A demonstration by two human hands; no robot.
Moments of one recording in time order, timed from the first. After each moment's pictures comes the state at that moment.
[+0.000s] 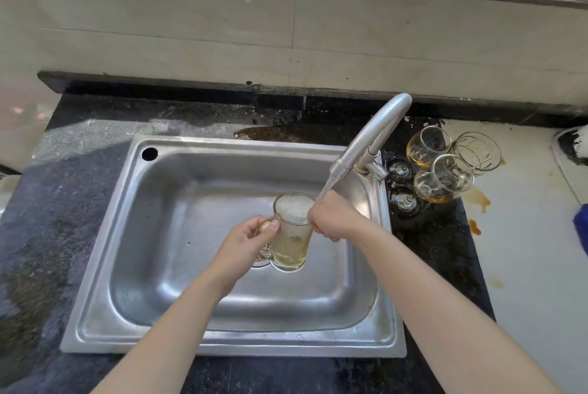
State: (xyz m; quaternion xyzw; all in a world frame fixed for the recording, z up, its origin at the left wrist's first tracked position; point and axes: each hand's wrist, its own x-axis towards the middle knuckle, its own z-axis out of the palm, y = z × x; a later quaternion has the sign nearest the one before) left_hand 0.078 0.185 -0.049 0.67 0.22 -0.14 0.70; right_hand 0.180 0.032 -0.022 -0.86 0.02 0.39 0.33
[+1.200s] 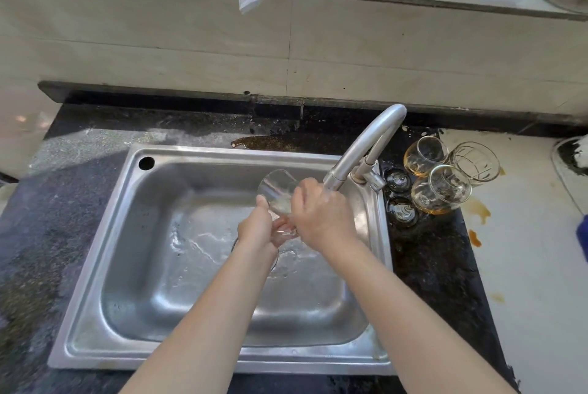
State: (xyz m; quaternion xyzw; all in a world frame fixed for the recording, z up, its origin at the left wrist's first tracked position) left_hand 0.141 0.143 -0.018 0.37 0.55 -0.05 0.75; right_hand 0.171 0.053 -0.010 -0.97 -0.16 0.09 0.16
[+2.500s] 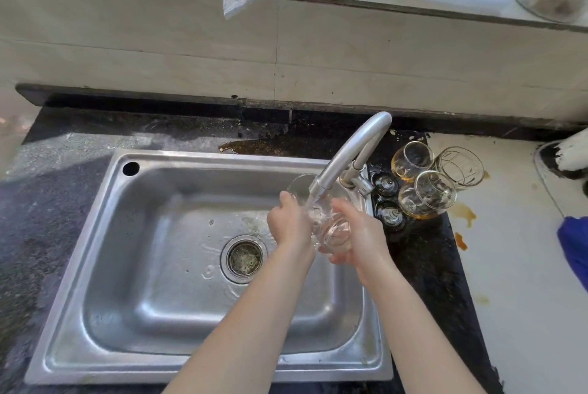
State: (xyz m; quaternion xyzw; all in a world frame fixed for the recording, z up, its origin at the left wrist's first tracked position) left_hand 0.169 0.085 -0.012 0.47 0.53 -0.01 0.71; right_hand 0.161 -0.012 0.004 -0.67 0.28 0.25 0.64
